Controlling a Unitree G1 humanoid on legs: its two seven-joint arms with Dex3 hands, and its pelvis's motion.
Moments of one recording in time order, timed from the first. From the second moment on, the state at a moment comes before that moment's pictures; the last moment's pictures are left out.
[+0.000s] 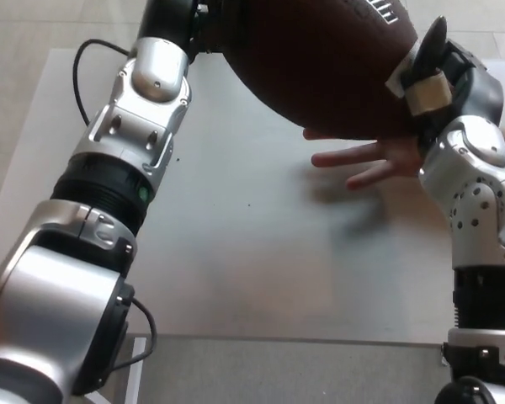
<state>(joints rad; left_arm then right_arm) -1.08 0.15 -0.18 0.95 0.05 0.05 0.14 -0.72 0.09 -0.29 0.21 0.28 0.60 -0.47</state>
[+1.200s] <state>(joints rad) -1.28 0.17 -0.52 1.22 0.15 0.17 0.01 -0.92 -0.05 -0.49 0.55 0.28 0.54 -0.47</state>
